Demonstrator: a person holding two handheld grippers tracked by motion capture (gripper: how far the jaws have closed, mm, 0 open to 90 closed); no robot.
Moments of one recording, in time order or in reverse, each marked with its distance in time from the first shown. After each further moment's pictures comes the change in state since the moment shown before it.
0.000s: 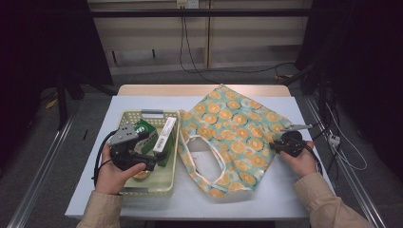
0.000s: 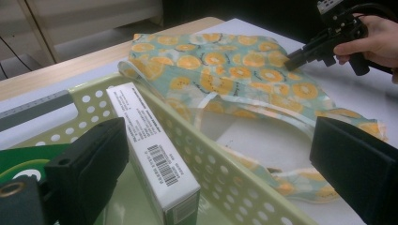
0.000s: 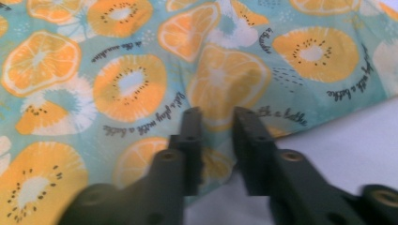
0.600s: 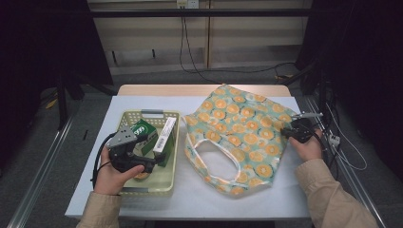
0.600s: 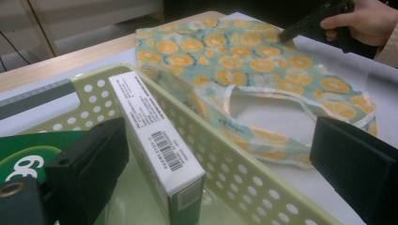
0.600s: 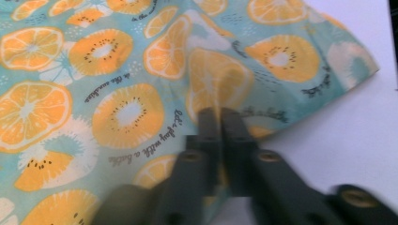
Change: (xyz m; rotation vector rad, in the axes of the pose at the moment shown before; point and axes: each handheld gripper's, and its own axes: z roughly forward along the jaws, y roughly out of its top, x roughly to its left) left arm 0.002 -0.008 -0.001 0.006 -0.006 -0.009; right arm -0.047 0.023 0.006 -0.054 -0.101 0.064
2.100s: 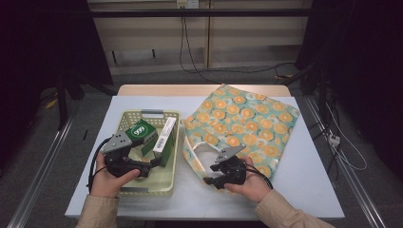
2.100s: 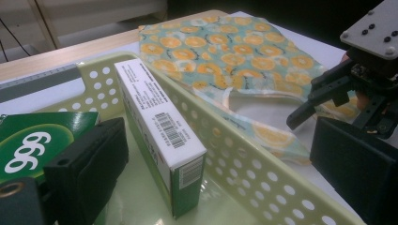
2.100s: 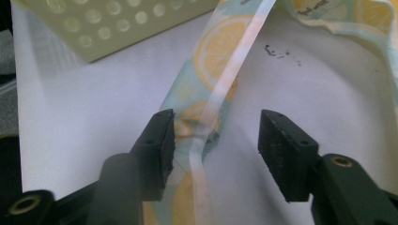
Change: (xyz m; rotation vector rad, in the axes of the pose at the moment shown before) left arm 0.000 -0.012 -0.009 0.000 0.013 -0.021; right arm 0.242 -0.024 -0.030 0.052 0.612 -0.448
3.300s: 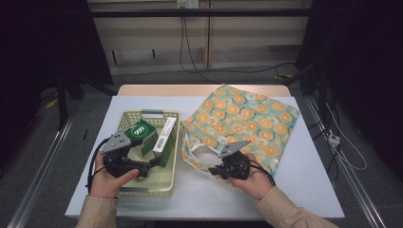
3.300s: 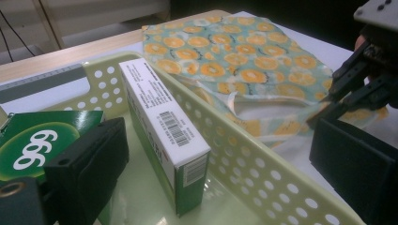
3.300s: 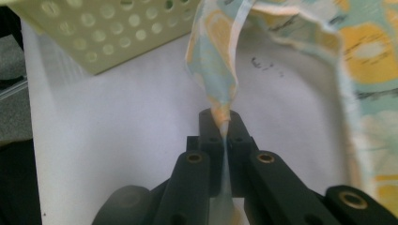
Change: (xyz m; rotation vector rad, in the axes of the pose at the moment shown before) left arm 0.001 0.000 -0.002 -0.001 0.013 0.003; right arm -0.006 0.011 -0.020 -0.017 -0.010 0.015
